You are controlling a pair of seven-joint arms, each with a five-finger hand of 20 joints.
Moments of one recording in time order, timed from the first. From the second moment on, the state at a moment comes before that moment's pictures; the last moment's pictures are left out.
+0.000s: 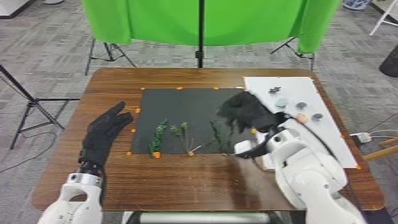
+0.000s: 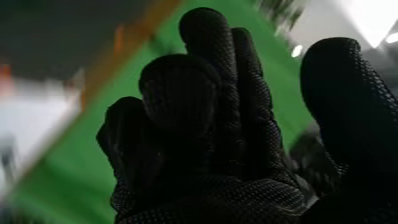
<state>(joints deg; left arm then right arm) 116.4 -67.3 -91.7 -109.7 56.6 0.9 14.9 -97.7 -69.3 76.4 -122.0 -117.1 -9.3 17.7</state>
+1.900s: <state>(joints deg) 120.6 -67.0 -97.9 -110.4 50.5 9.4 20.7 -76.8 -58.7 66.1 -106.1 -137.4 -6.7 14.8</state>
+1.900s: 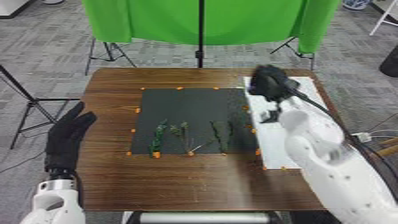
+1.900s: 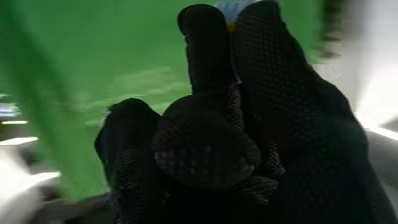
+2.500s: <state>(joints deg) 118.1 -66.8 -93.0 -108.3 49.5 8.3 20.9 -73.4 -87.2 50.4 -93.8 -152.2 -16.2 5.5</state>
